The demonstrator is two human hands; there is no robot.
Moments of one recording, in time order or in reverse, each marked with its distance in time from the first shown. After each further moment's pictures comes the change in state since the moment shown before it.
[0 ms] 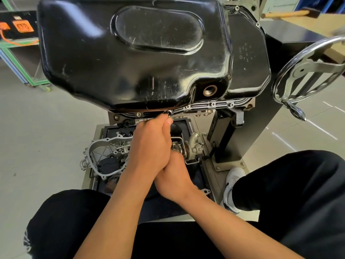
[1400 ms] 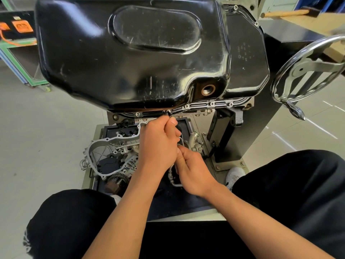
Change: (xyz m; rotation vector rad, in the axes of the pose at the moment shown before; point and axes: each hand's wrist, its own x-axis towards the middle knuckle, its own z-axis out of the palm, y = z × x) left_hand 0.000 0.009 0.020 -0.298 0.011 -0.189; right_hand -0.004 0.045 -0.042 -0.038 -0.046 0.023
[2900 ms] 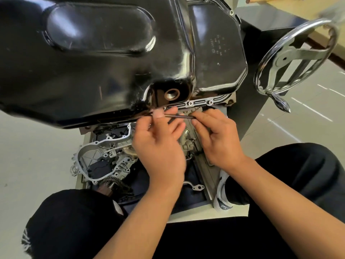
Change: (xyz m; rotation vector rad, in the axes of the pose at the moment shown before) left_hand -0.016 0.056 0.056 -0.931 0.343 -0.294; right_hand 0.029 0.005 -0.108 -0.454 0.418 -0.467
